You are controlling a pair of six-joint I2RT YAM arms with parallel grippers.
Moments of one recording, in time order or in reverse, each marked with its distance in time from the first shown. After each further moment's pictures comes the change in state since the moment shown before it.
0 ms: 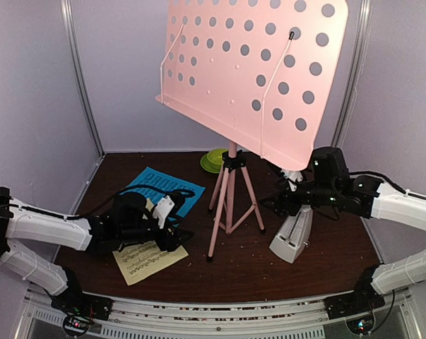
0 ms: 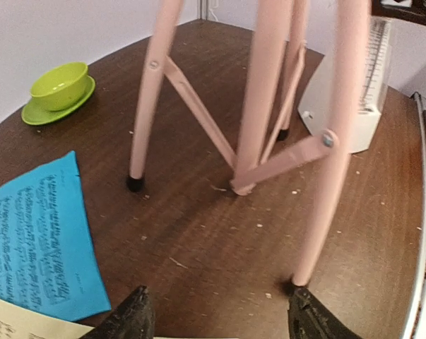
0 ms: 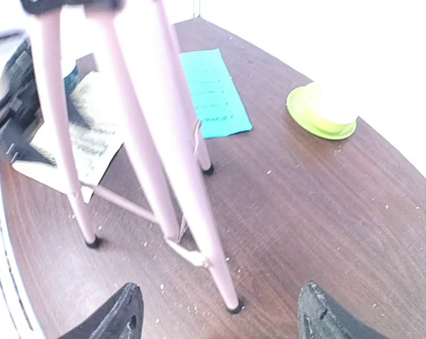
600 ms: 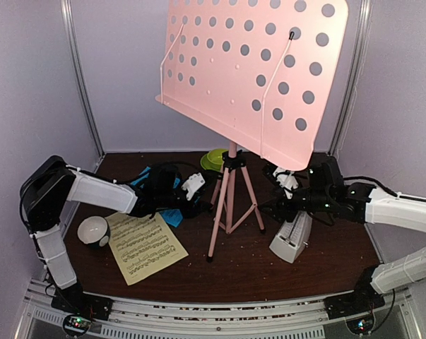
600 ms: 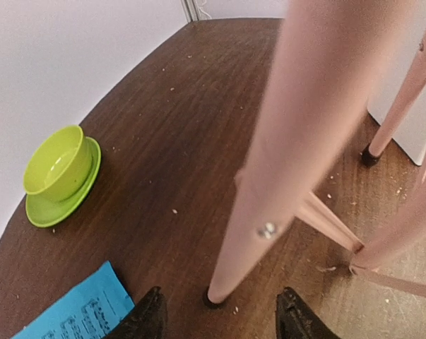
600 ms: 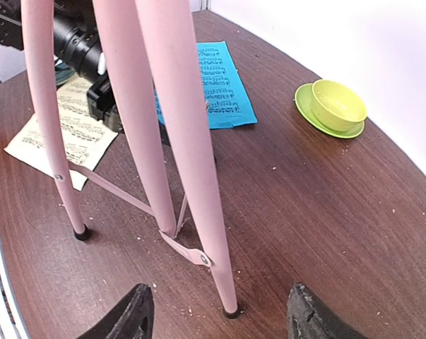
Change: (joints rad) left arm 0.173 0.502 0.477 -0.022 0.151 0.378; right arm 0.000 0.032 -0.077 0.096 -0.006 -0.041
